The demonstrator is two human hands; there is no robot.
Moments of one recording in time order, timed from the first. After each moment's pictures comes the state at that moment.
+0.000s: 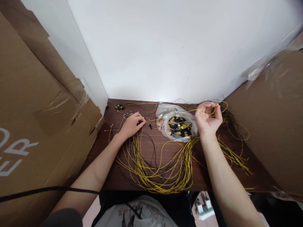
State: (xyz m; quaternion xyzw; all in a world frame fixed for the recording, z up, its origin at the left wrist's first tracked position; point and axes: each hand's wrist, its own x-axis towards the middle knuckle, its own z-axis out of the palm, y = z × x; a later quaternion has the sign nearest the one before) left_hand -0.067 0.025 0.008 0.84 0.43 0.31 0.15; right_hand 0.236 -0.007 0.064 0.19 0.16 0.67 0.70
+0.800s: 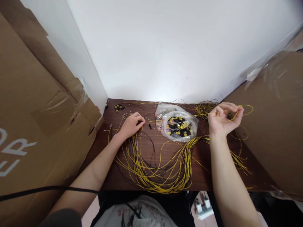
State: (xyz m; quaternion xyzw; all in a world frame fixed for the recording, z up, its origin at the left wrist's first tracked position) left_hand -0.066 0.025 0.010 0.84 0.43 0.30 0.14; right_hand 0.266 -0.025 0.071 0.61 0.46 0.50 0.41
